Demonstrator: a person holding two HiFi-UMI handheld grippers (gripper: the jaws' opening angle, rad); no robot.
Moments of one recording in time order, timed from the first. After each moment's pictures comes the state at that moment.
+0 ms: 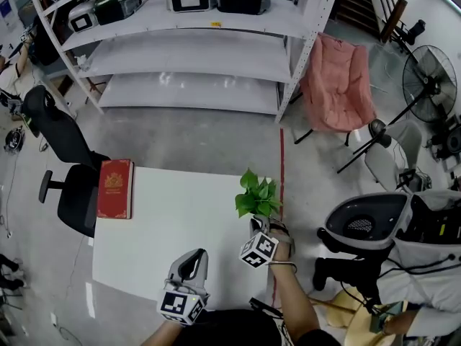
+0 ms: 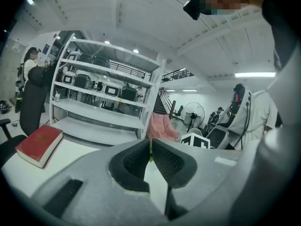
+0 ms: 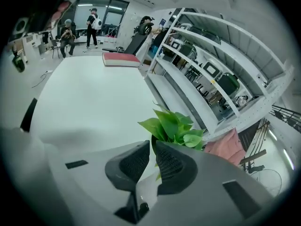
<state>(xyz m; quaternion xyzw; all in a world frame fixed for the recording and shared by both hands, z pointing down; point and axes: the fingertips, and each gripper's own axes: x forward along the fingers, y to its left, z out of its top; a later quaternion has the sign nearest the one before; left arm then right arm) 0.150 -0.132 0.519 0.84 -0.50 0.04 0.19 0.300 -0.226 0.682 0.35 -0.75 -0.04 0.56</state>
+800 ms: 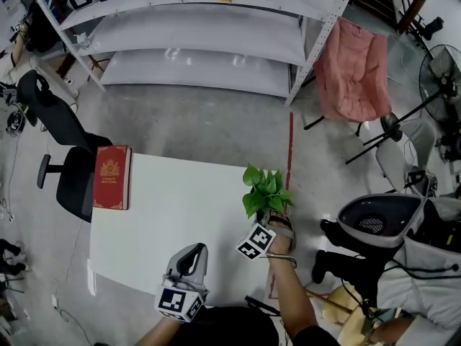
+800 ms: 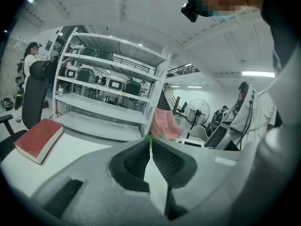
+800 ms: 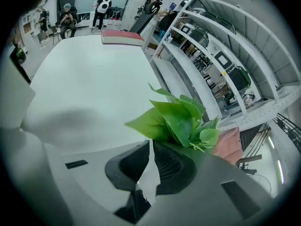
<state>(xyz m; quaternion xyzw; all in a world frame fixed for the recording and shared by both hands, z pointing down) 0.152 -0.165 0.543 0.83 -0.51 0.07 0.22 0.313 -0.256 0.733 0.31 -0.70 -0.04 0.64</state>
